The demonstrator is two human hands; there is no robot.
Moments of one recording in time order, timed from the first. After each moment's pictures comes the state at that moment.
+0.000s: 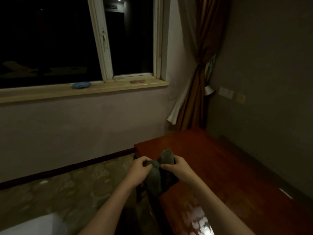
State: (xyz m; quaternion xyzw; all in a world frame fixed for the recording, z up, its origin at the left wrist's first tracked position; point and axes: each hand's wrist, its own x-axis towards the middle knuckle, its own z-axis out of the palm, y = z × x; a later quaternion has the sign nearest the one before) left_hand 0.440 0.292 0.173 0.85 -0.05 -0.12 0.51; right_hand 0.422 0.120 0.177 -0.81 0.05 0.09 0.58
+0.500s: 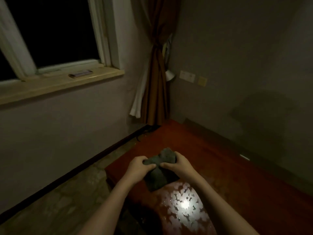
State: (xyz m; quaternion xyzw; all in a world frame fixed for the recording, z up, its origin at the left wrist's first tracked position) left_hand 0.664 0.245 0.146 0.84 -0.19 -0.27 0.43; right_hand 0.573 0.091 0.150 -0.81 0.23 0.01 0.53
